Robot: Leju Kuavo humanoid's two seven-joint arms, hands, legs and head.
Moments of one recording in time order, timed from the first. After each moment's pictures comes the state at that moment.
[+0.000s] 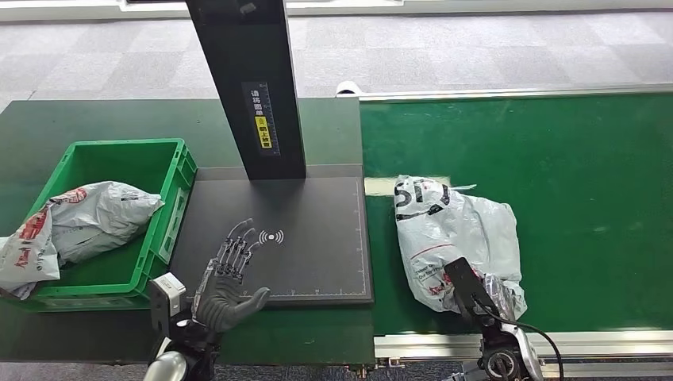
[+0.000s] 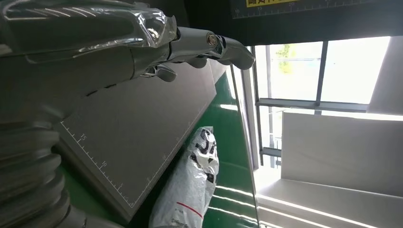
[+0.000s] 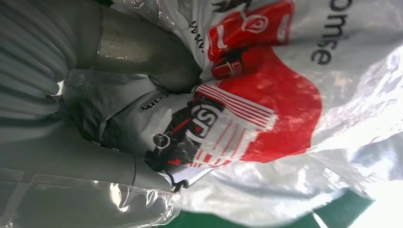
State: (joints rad) left arm 0.03 -0.17 -0.14 -1.36 -0.11 -0.28 -0.51; right arm -0.07 0.05 -0.11 -1.13 0.65 -0.07 -0.17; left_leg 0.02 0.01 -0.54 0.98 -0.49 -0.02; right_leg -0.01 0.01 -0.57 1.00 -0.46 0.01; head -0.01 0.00
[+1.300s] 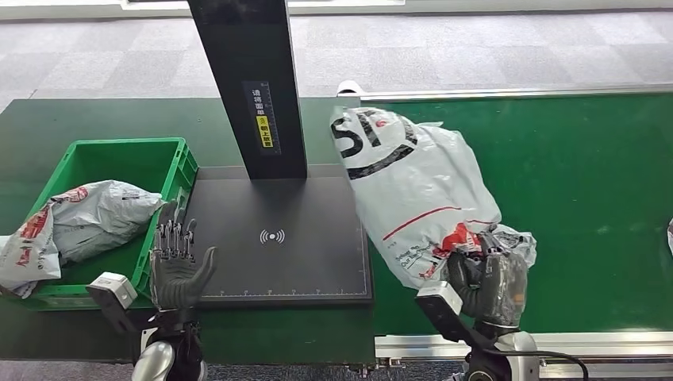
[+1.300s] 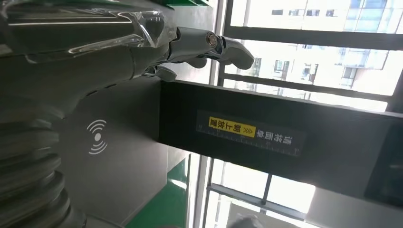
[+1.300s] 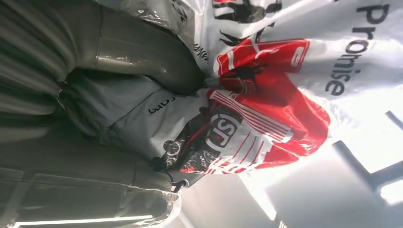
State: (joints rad) left arm 0.00 -0.19 -0.08 -1.39 0.06 0.06 -0.63; right arm 0.07 0.12 0.12 -1.56 0.92 -0.44 -0.46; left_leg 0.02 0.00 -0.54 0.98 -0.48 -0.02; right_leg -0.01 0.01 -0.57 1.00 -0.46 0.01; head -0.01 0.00
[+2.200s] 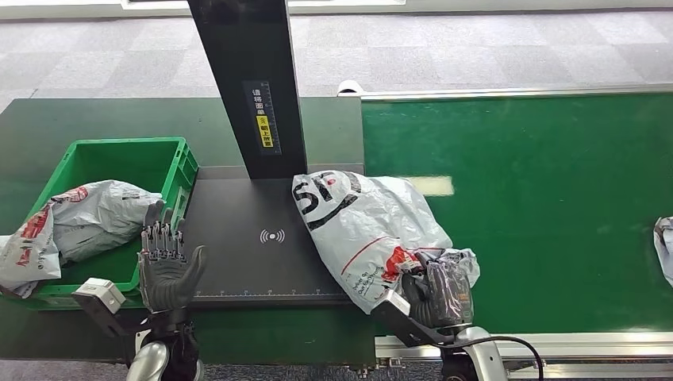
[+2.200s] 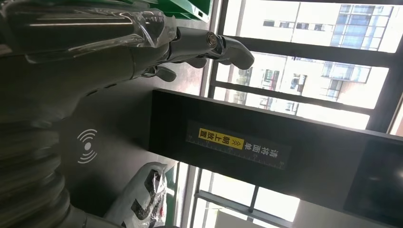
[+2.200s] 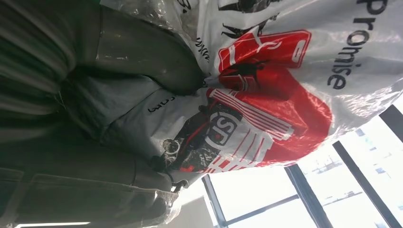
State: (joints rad) left arm 0.00 -0.19 -0.06 -1.40 0.09 0.06 -0.66; right arm 0.04 0.04 0.26 -1.38 0.96 -0.29 -0.36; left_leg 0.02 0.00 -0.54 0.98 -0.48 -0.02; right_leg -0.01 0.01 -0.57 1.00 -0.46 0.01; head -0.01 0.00
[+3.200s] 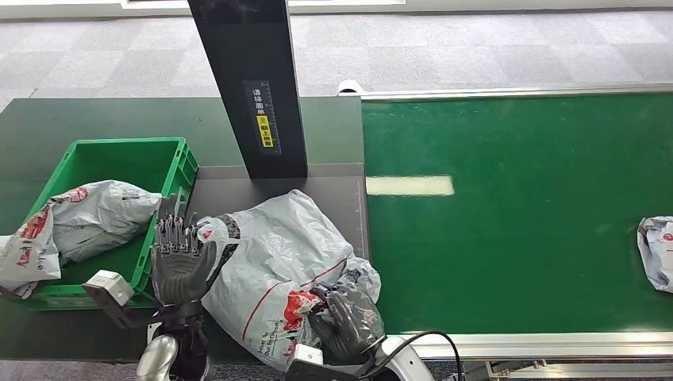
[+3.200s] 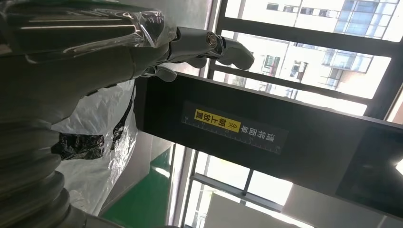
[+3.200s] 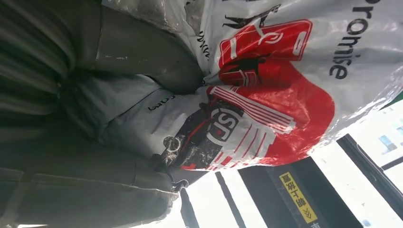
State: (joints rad) left arm -0.03 -0.20 -0.10 -1.37 0.14 0.04 -0.66; right arm -0.02 0.11 0.59 -1.23 0.92 -0.22 -0.47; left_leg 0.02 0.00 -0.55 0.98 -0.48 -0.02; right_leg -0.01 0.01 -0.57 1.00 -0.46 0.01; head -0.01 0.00
